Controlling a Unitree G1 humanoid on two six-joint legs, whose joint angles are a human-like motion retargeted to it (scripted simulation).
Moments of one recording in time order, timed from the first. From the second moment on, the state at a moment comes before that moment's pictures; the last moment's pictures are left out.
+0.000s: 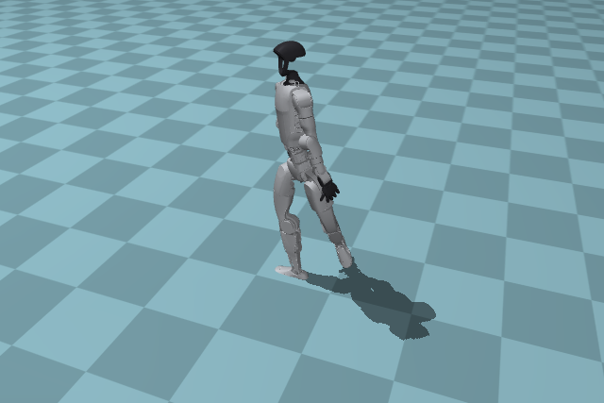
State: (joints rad) left arm 0.12 0.14 0.35 1.68 0.29 0.23 -0.34; right arm 0.06 -0.21 -0.35 1.70 -0.18 0.25 0.17; waist -0.22 0.03 -0.26; left_leg 0.23 -0.04 1.12 0.36 0.00 0.22; right_leg -0.22 -0.30 -0.93 0.21 -0.22 -0.11
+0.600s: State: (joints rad) left arm 0.01 0.17 0.30 1.39 0.42 0.23 -0.59; right arm -0.07 -0.19 -0.12 1.68 -0.44 0.20 0.19; waist -0.22 0.06 -0.10; left_leg -0.05 0.03 0.65 0.14 -0.04 0.16; right_leg -0.12 -0.07 -0.37 0.05 -0.06 -0.11
